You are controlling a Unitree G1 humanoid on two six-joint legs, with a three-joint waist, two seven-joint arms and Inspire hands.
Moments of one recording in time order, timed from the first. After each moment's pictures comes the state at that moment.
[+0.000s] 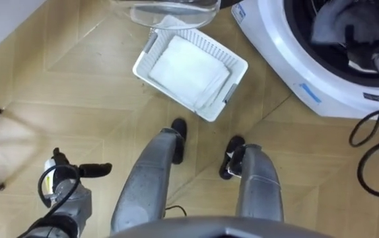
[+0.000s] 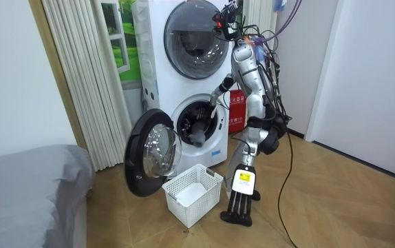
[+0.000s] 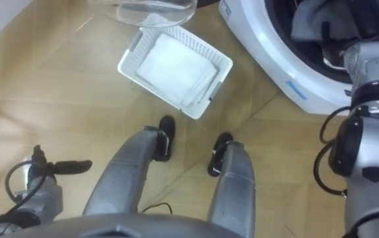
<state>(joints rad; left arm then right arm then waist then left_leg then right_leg) -0.03 0.26 -0.16 1.10 -0.23 -0.07 0.46 -0.72 -0.57 -0.33 1.19 1.50 0.11 -0.47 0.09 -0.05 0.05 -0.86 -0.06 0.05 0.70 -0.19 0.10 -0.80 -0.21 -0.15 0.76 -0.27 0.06</state>
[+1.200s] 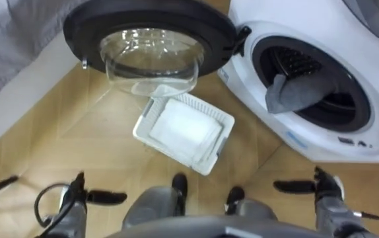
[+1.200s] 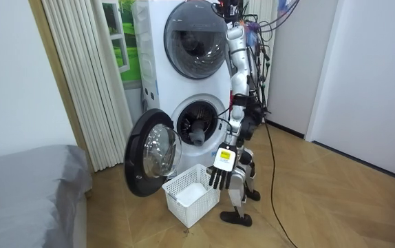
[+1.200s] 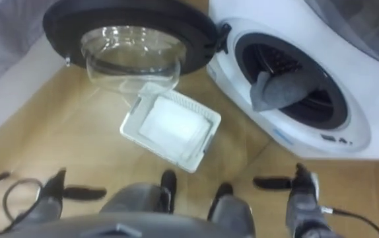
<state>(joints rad) 0.08 0.26 -0.08 1.23 -0.11 -0.11 0.16 0.01 -0.30 0.13 1.24 0.26 -0.10 -0.14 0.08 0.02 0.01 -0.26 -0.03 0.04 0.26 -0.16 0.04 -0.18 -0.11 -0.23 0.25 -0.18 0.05</state>
